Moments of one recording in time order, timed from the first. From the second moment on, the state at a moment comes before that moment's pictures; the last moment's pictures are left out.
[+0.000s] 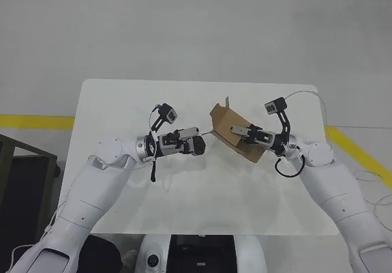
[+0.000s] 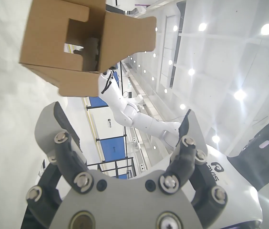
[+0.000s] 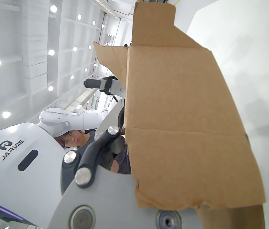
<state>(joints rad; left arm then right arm) 1.16 -1.13 -1.16 -1.49 -0.61 -0.22 -1.08 -0.94 -1.12 0.97 -1.14 0.62 -0.66 1.05</state>
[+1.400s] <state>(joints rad) 1.13 -1.13 -1.17 -1.50 -0.57 -0.25 -1.06 -0.96 -1.14 0.96 -1.22 0.57 -0.61 1.17</state>
